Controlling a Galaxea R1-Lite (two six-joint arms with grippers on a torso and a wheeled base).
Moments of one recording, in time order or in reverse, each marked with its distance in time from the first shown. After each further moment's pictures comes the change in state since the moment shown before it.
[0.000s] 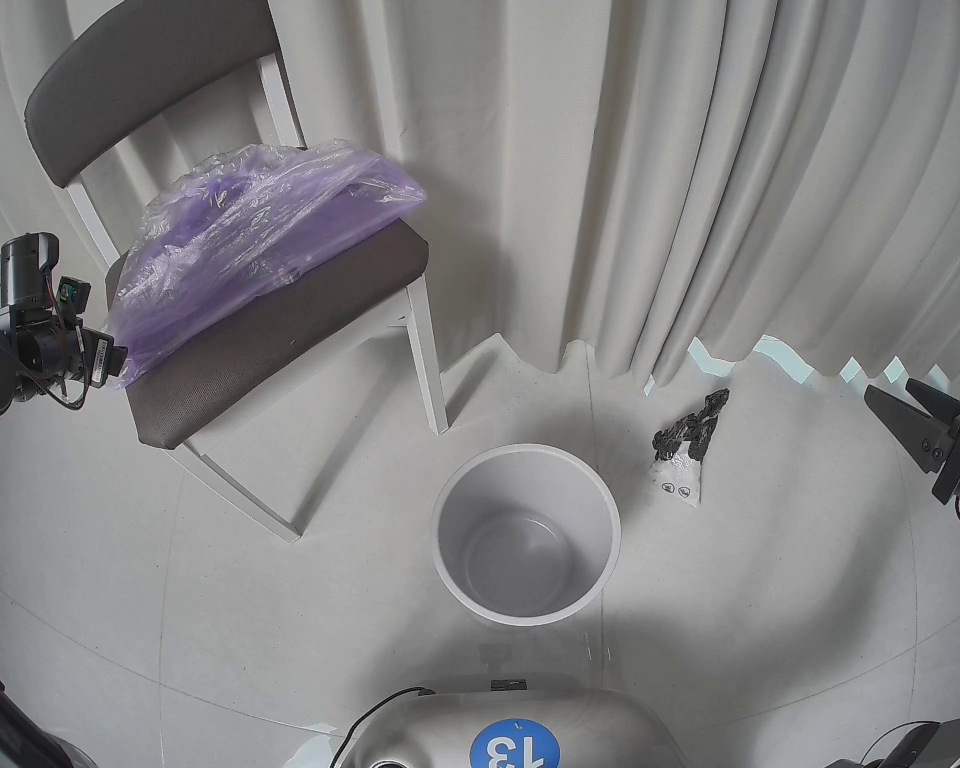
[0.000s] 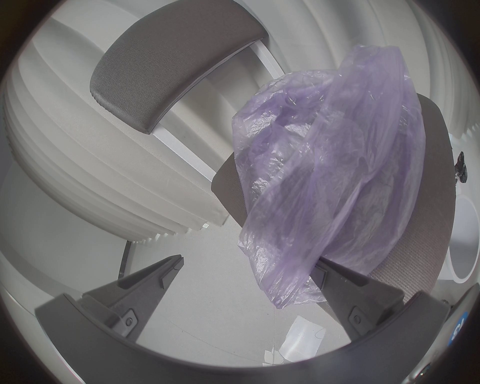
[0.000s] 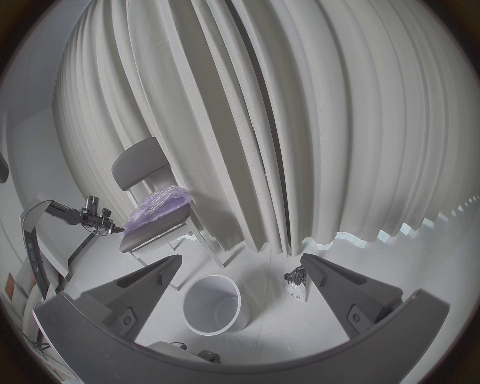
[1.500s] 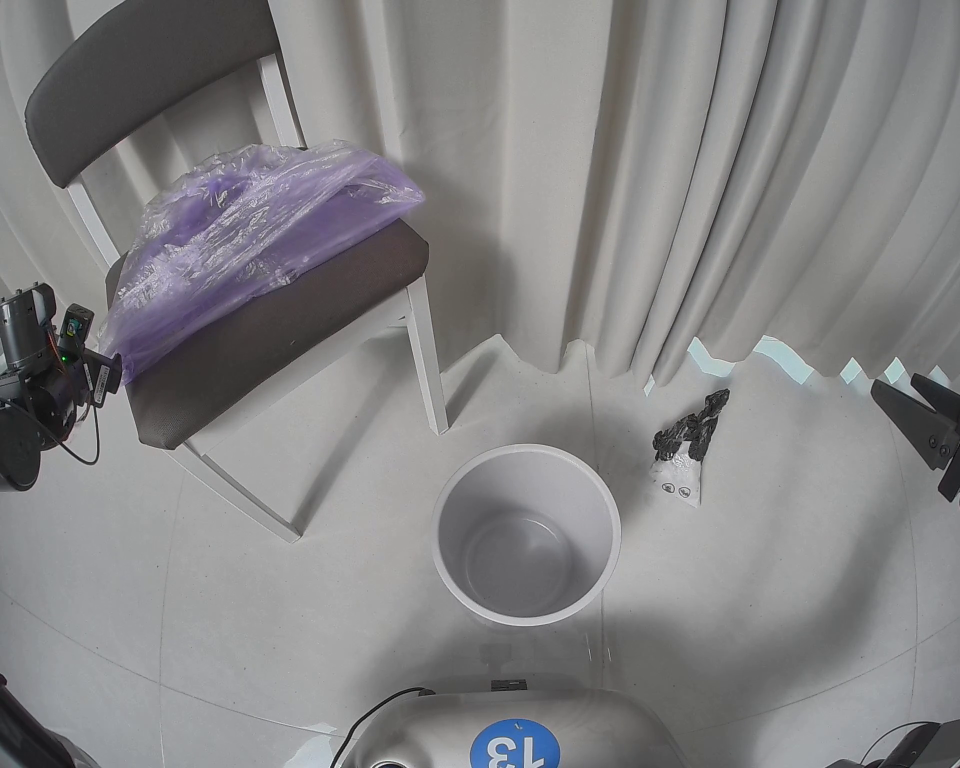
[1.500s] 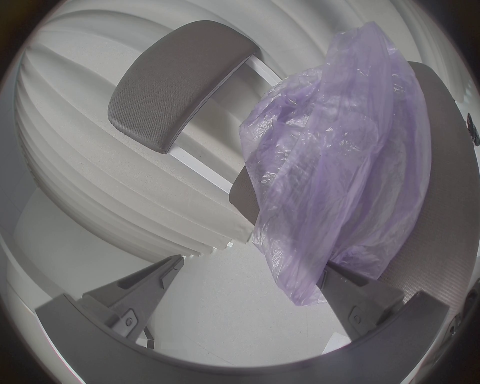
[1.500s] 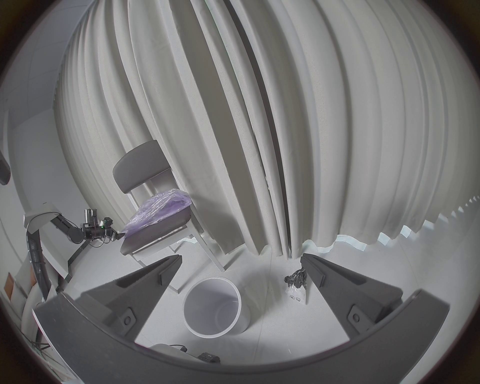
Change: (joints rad) left arm 0.014 0.037 0.263 -0.520 0.059 0.180; right arm 0.000 -0.016 -0.003 -0.004 0.000 0.000
